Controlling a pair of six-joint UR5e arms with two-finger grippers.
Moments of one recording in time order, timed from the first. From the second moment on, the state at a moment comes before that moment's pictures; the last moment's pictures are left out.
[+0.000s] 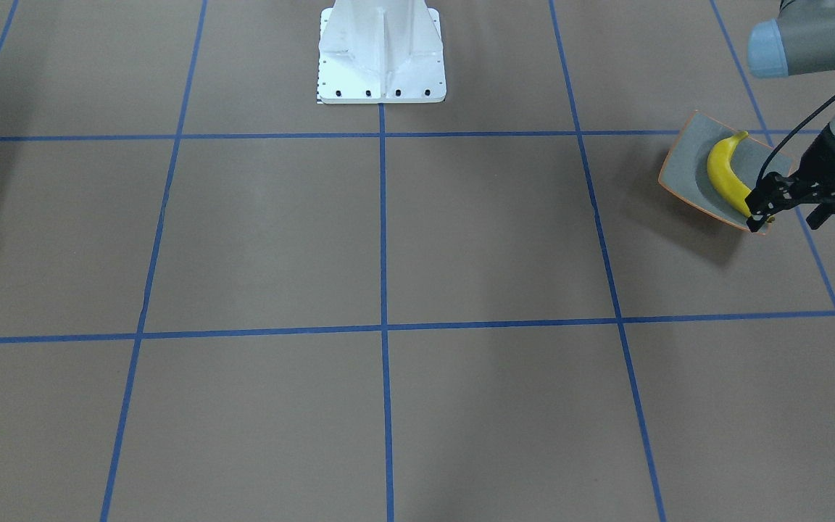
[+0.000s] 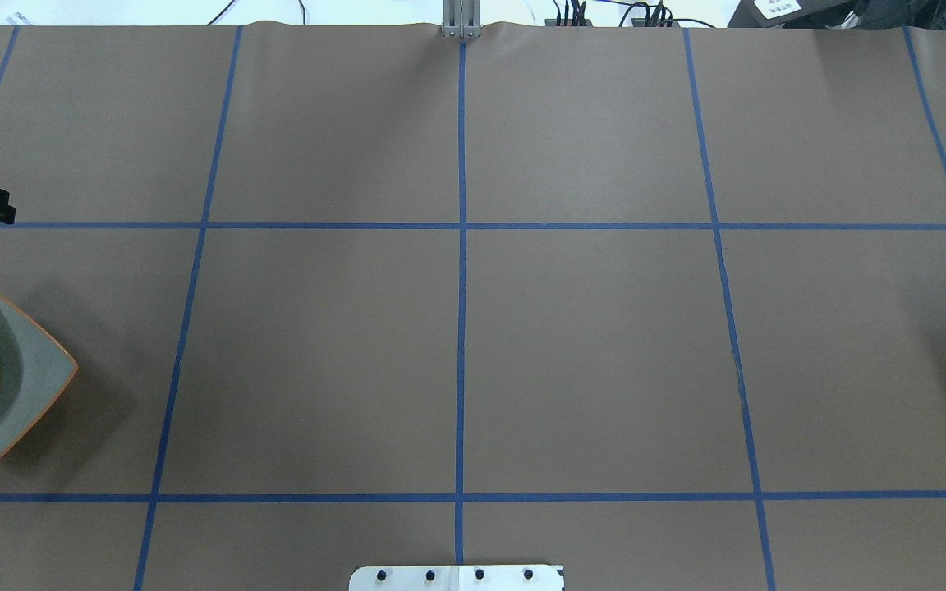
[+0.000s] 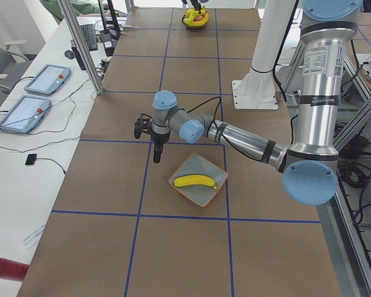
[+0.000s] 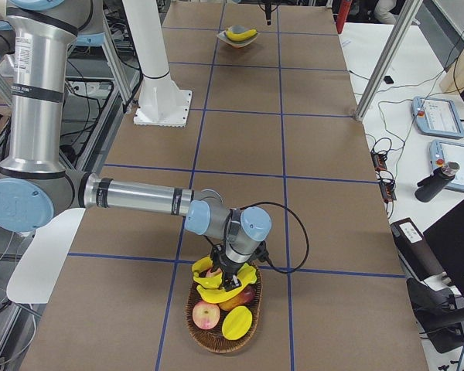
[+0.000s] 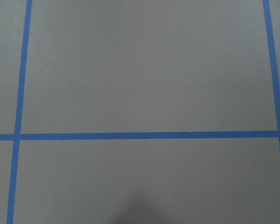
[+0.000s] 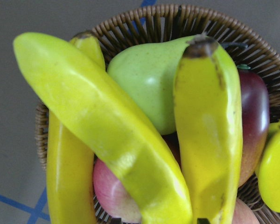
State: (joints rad) left arm -1.14 -1.59 -1.86 -1.83 -2.12 -0.67; right arm 1.42 -1.71 1.59 -1.73 2.18 -0.58
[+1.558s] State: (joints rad) left arm -1.14 -1.59 -1.86 -1.83 -2.12 -0.67; right arm 1.42 -1.71 1.60 -1.73 2.17 -0.59
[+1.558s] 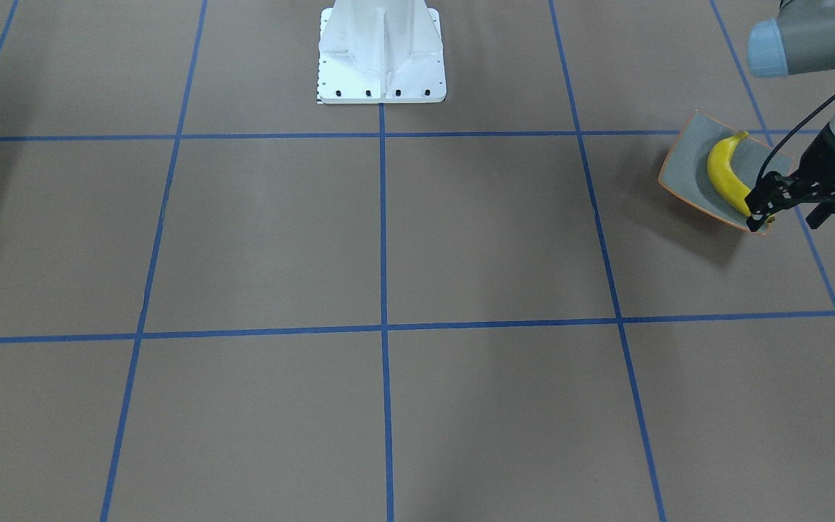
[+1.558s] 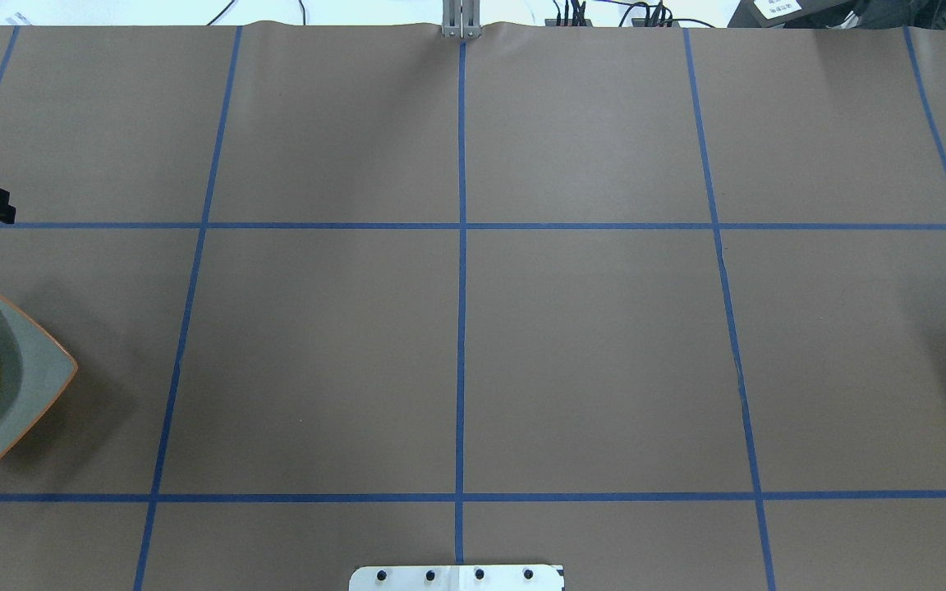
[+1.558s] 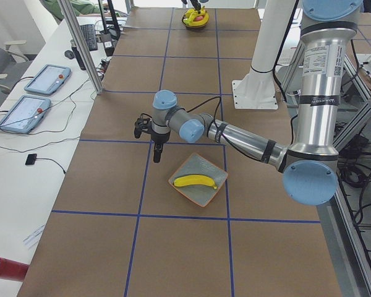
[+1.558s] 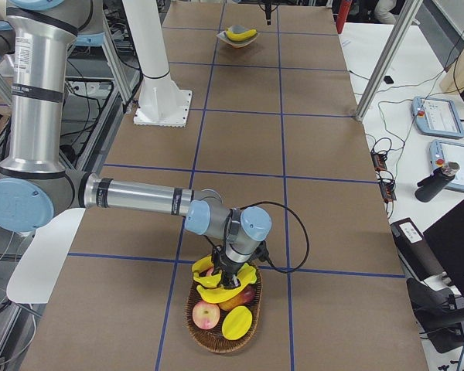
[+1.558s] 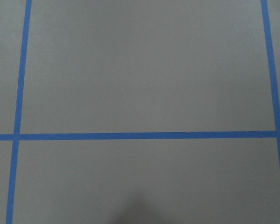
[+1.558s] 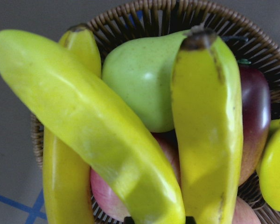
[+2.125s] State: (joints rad) left arm -1.13 -1.60 -1.86 -1.83 -2.12 -0.67; right arm 1.48 -1.71 1.60 -1.73 2.16 -0.66
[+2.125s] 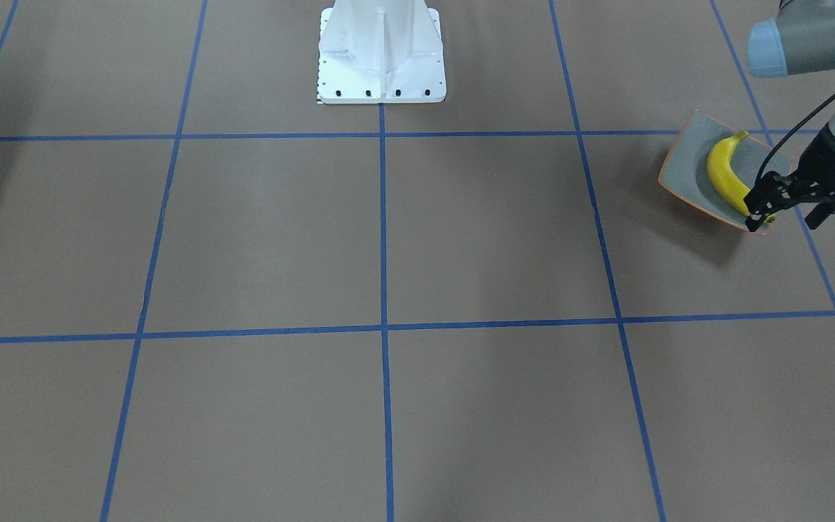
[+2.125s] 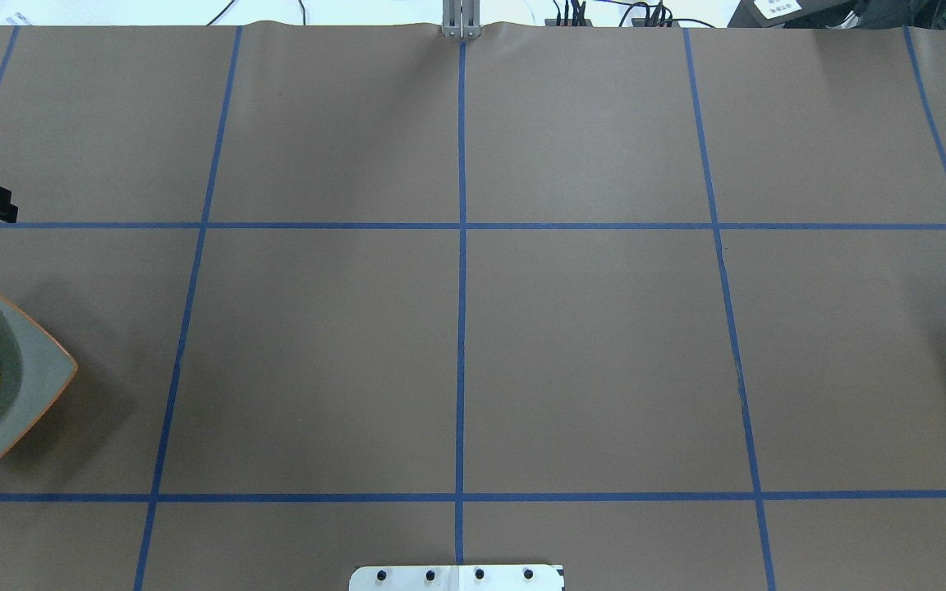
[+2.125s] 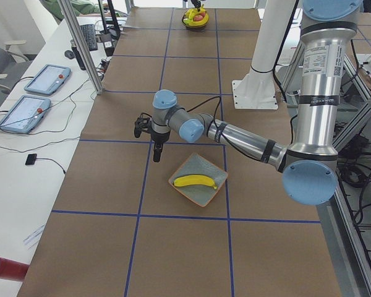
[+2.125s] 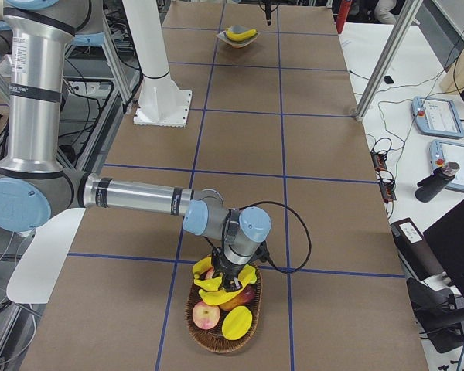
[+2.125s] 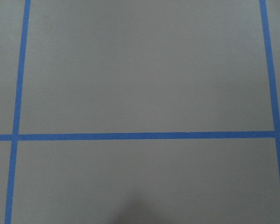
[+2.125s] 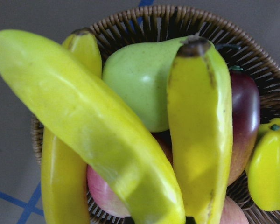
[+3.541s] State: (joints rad) left arm -1.13 -1.61 -1.85 -1.83 -2.12 -0.67; right arm 1.56 -1.35 1.85 -2.37 2.24 -0.62
